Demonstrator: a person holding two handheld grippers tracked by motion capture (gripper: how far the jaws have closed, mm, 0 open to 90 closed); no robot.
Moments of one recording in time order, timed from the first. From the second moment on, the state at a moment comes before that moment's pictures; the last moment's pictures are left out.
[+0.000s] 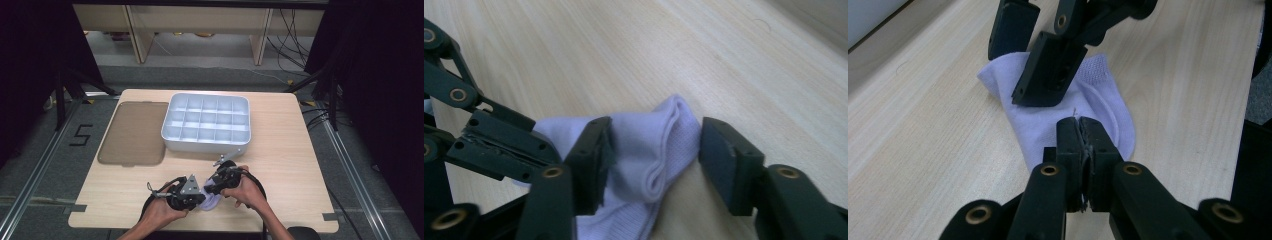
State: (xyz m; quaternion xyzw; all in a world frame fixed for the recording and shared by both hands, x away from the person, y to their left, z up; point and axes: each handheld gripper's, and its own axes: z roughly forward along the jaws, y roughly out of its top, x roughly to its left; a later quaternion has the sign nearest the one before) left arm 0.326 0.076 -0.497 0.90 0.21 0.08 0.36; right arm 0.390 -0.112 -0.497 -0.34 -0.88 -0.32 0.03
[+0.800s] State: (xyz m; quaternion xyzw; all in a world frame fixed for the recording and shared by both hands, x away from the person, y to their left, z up) left arm 0.311 0.169 -0.491 0.87 0.30 0.09 0.38; right arm 0.382 -0.113 -0.500 -0.32 -0.88 -0.35 0.02
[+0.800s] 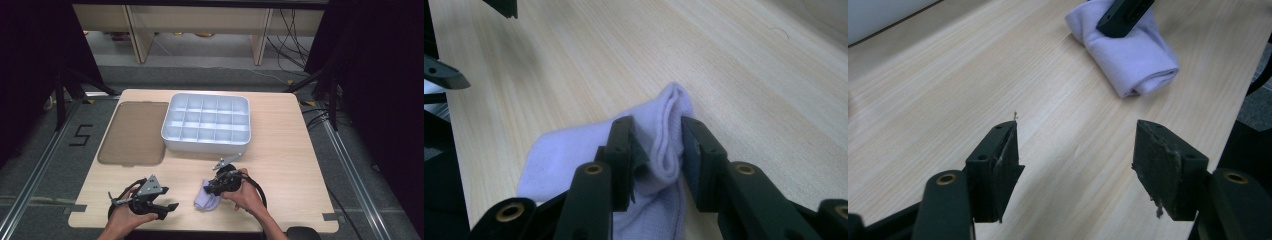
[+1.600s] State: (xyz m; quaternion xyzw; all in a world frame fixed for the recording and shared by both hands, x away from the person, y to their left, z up) left arm 0.322 0.184 -0.504 0.86 0.33 0.11 0.36; right arm 0.372 -0.111 -0.490 -0.30 -0.88 -0.36 0.00
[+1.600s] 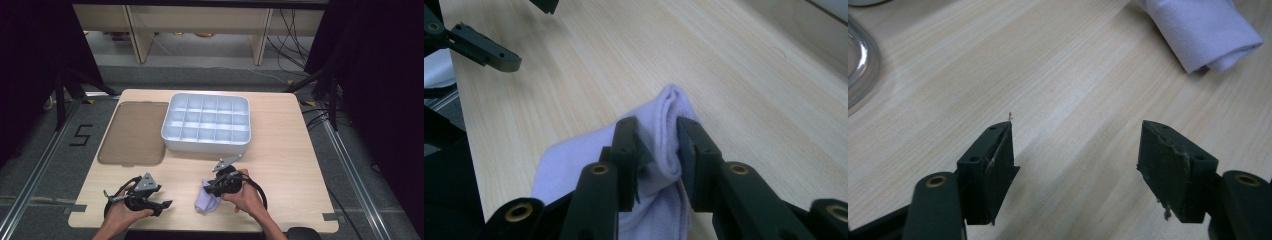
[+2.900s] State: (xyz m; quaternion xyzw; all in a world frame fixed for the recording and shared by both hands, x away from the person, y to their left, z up) left arm 0.321 0.187 -0.507 0.87 0.34 0.11 0.35; right arm 0.380 -0.118 -0.443 -0.30 -0.88 -0.37 -0.05
